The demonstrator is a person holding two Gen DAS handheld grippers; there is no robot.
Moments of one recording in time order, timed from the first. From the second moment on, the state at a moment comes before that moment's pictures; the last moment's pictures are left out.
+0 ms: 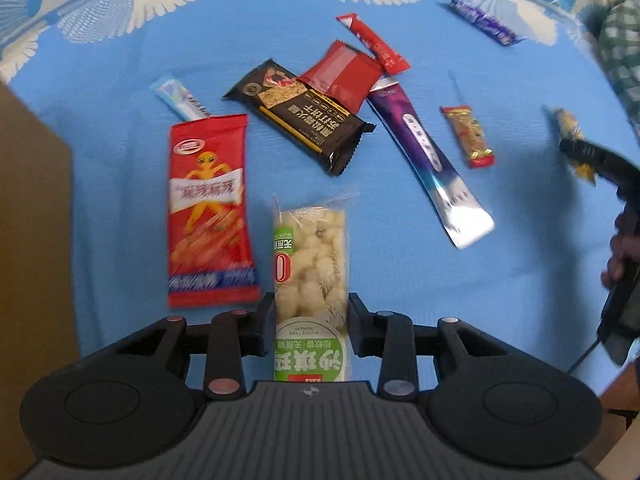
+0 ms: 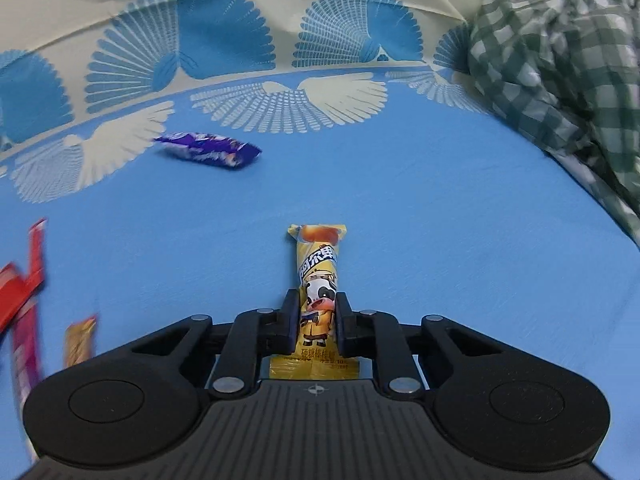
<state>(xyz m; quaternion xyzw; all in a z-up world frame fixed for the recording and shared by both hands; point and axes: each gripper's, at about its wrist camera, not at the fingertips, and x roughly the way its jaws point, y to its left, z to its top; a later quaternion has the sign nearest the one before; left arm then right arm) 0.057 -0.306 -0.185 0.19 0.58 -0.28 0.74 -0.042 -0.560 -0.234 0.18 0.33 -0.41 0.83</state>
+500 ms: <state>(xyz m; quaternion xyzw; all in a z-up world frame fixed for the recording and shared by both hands) -0.008 -0.177 -0.039 0.13 0.49 -0.32 0.80 -0.153 -0.359 -0.119 0.24 0.22 -0.33 0.89</state>
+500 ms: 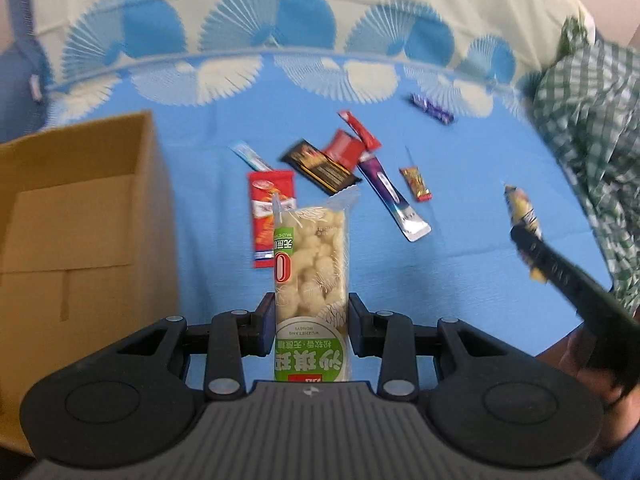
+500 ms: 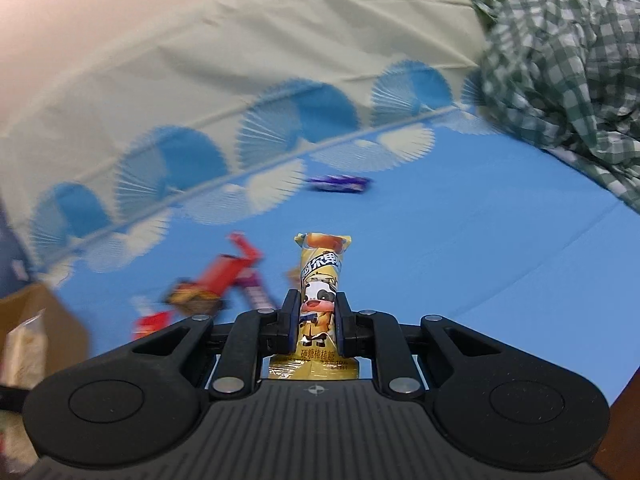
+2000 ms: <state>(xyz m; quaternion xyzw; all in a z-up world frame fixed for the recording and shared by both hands) -0.076 0.149 0.037 0.02 0.41 -0.20 0.89 -0.161 -0.013 -0.009 0.13 0.24 -0.07 0.96</state>
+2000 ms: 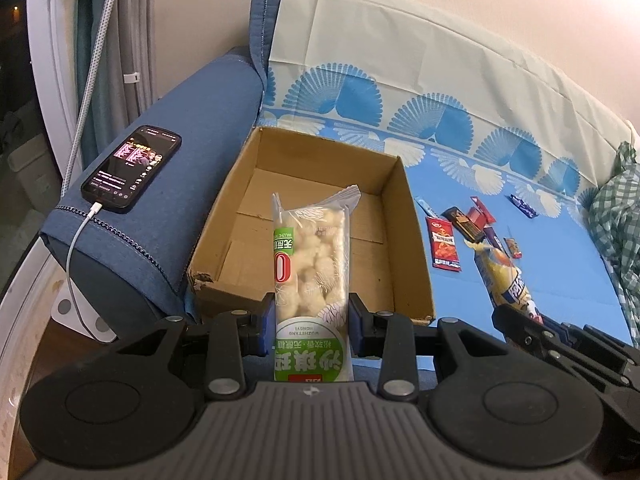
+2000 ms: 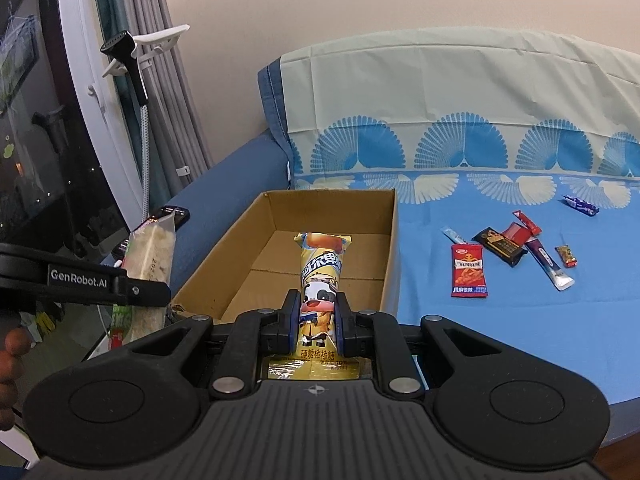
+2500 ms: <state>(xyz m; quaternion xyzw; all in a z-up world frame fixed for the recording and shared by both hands) -0.015 0.126 0.020 0.05 0.42 -0.20 0.88 -0.106 -0.017 -0.021 0.13 0.27 -0.07 0.95</state>
